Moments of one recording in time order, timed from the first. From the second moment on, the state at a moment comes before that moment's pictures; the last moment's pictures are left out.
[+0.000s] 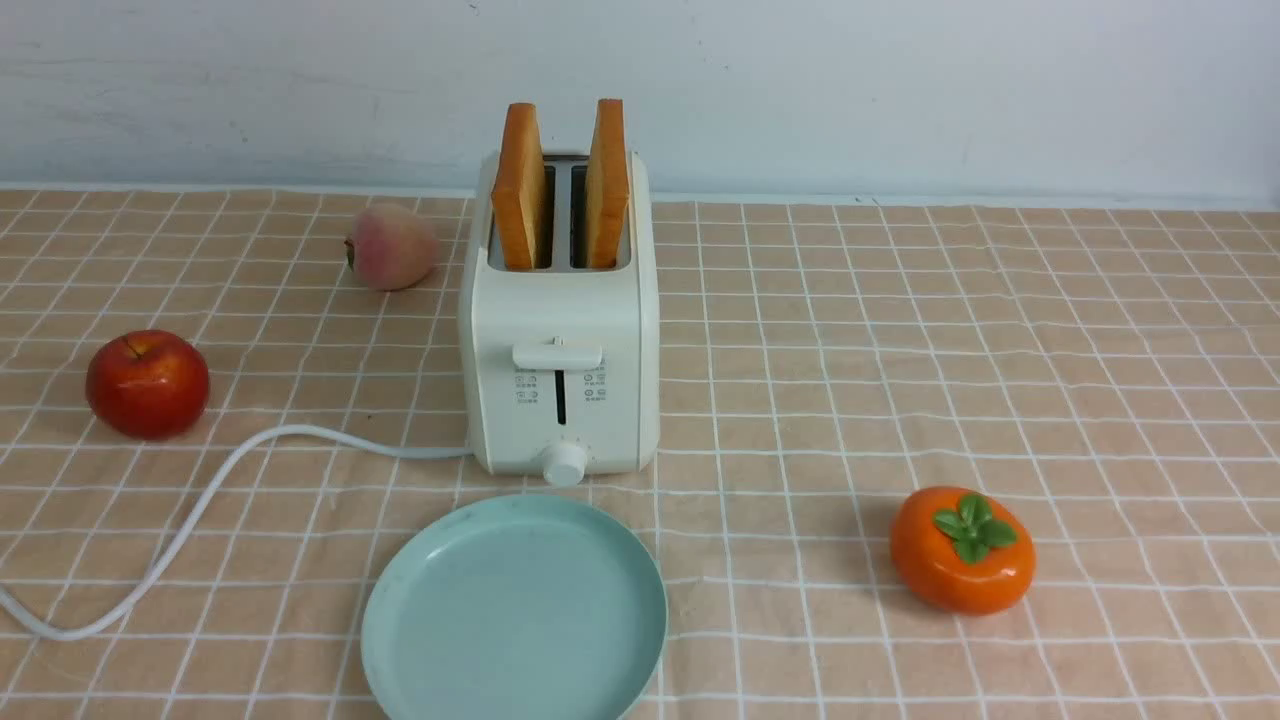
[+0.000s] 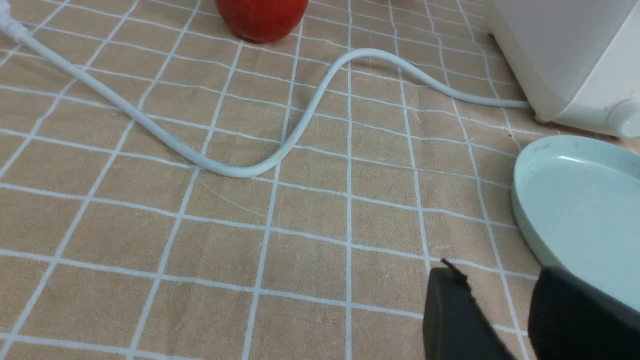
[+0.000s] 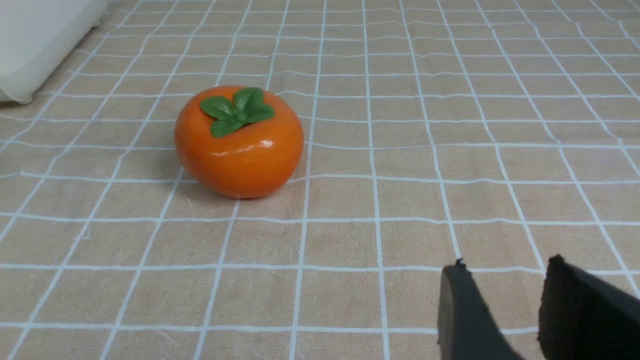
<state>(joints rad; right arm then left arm) 0.05 -0.01 0.02 0.01 0.38 0.00 -0.08 -0.01 0.03 0.06 0.39 -0.38</state>
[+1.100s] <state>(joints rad) 0.05 -0.01 0.02 0.13 0.31 0.02 -0.08 -0.01 0.03 -0.15 0.02 -0.53</state>
